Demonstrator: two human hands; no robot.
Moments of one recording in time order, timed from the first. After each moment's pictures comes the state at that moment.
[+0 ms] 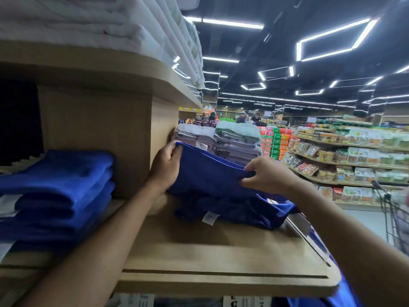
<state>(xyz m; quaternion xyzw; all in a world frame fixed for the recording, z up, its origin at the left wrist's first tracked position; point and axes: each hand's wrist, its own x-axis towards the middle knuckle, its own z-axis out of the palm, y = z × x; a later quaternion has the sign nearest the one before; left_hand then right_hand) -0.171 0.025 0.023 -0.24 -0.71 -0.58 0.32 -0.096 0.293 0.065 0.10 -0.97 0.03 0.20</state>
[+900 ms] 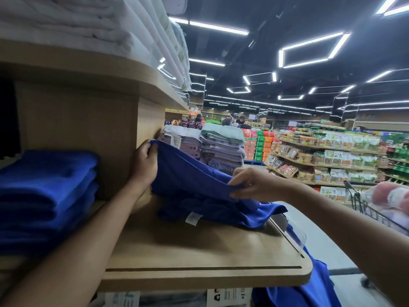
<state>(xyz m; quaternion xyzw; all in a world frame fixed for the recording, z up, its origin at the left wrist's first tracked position) -0.185 0.014 0.022 -0.17 -0.68 -0.62 0.35 -0.066 0.307 0.064 0.25 -0.96 0.11 0.09</state>
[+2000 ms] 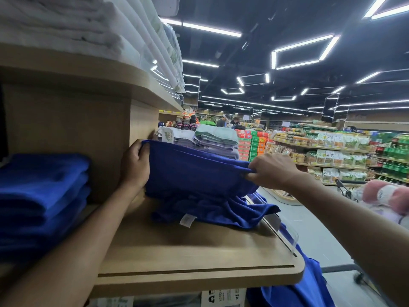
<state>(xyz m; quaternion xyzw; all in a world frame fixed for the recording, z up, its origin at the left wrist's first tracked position) -0.183 0.011 0.020 -0.18 -0.68 -0.60 0.38 -0.079 0.352 0.083 0.04 -0.94 -0.19 0.27</state>
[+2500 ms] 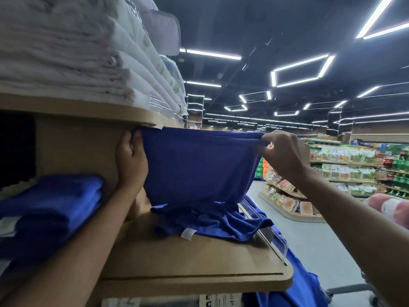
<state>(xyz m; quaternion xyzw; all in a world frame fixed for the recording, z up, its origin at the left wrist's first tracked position) -0.104 0.005 0.097 -0.18 -0.57 -0.58 0.56 -0.014 0.346 0.152 0.06 -0.82 0.00 0.56</state>
